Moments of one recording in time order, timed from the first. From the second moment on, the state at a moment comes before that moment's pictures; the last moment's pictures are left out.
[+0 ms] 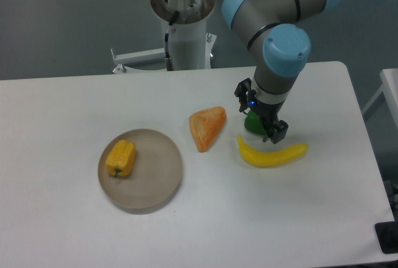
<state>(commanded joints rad) 2.33 -1.99 -1.29 -1.48 1.55 1.48</state>
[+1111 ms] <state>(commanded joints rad) 2.27 -1.95 -1.42 -1.47 1.33 0.99</state>
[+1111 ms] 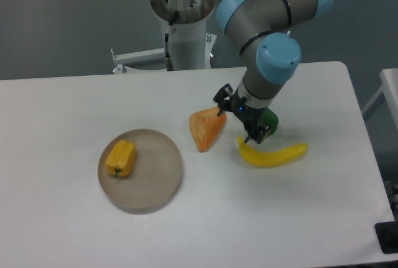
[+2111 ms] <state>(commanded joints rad) 2.00 -1.93 -1.65 -1.17 1.33 0.40</state>
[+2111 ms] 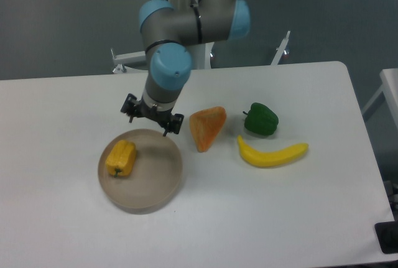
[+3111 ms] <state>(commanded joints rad) 1.89 -2.04 -1.57 -1.08 1.33 0.28</state>
